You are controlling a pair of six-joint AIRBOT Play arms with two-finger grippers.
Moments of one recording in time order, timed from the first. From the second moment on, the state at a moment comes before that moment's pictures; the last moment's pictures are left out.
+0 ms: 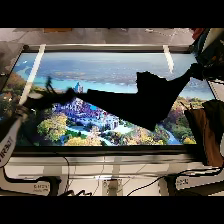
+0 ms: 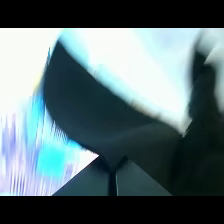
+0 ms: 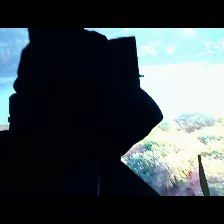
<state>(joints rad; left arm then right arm) 0.14 -1.53 1.16 0.35 -0.78 -1.09 -0.35 -1.58 1.80 -1.18 1.20 1.40</state>
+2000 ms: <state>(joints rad) 0.72 -1.36 1.30 1.60 -1.52 -1.18 -0.37 -0.95 0.90 -1.45 1.82 1.34</state>
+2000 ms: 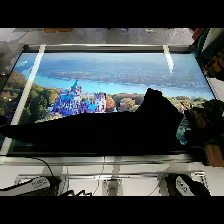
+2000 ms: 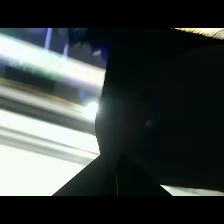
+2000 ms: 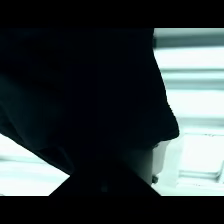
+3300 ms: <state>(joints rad) 0.55 -1.26 1.44 1.63 -1.27 -1.26 -0.37 -0.95 0.83 -1.46 1.66 1.32</state>
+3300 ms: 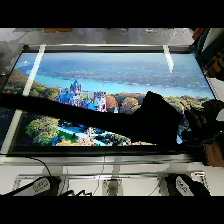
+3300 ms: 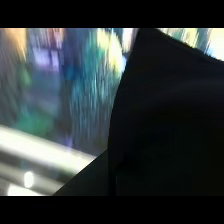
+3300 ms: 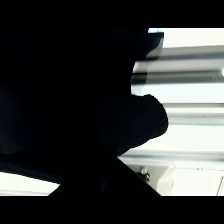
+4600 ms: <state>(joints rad) 0.69 -1.25 0.97 1.75 -1.24 -1.25 -0.37 -0.95 0.76 -1.54 1.47 1.26</state>
